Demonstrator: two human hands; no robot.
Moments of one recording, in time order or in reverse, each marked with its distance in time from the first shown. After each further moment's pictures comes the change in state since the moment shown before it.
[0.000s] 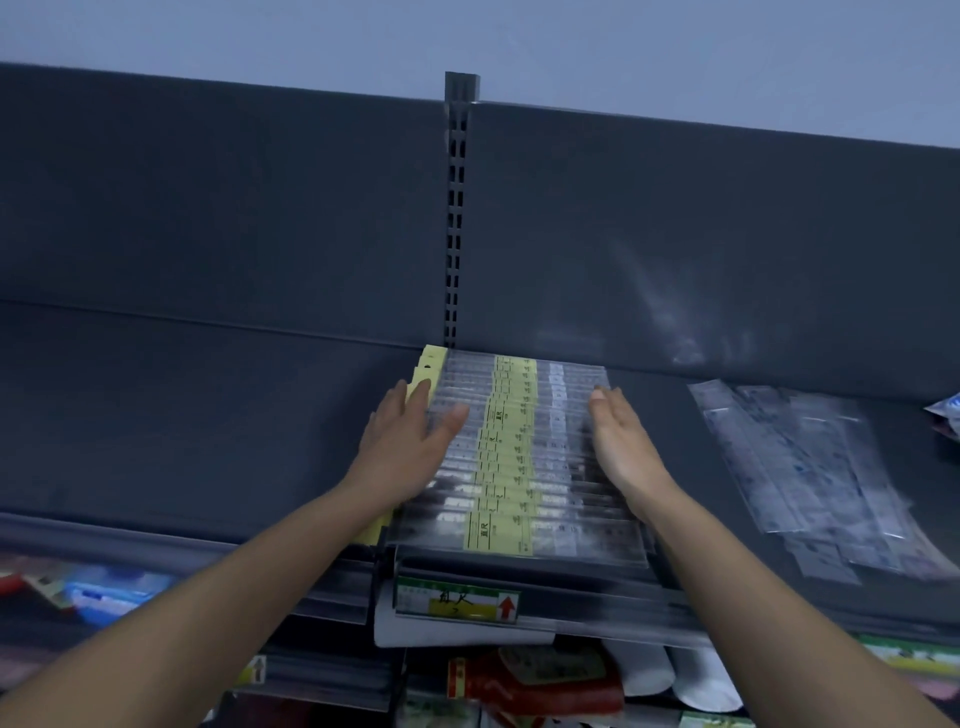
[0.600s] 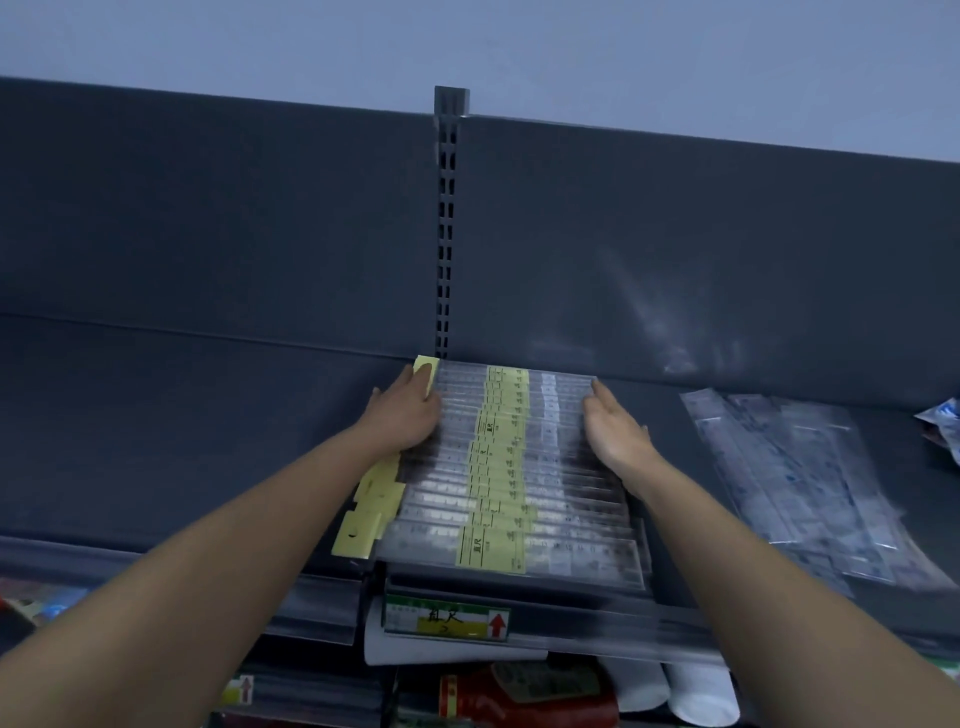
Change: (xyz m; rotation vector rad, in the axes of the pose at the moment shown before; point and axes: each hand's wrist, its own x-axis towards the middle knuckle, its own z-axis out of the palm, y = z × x) left_hand 0.066 0.006 -0.011 0.172 -0.106 0.009; right_hand 0.033 -0.004 -0.009 -0.233 -0.067 0.068
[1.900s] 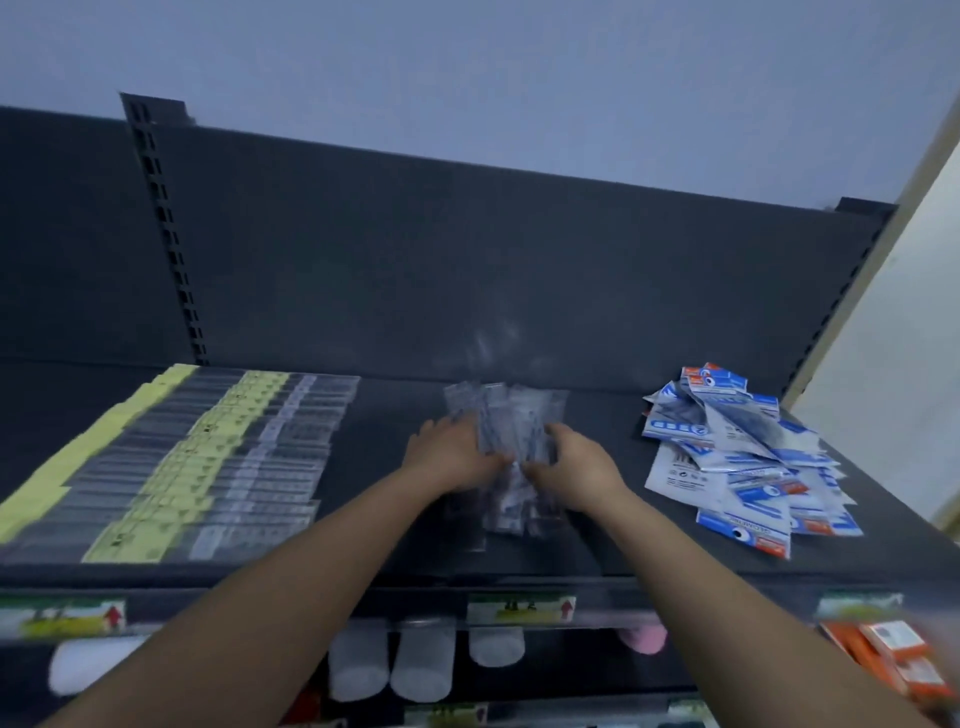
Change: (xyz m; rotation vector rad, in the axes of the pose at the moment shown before) left_hand -0.020 0.299 0.174 0.094 -0.108 0.110; right_hand -0.051 0.173 -0.194 -0.329 0.080 0.017
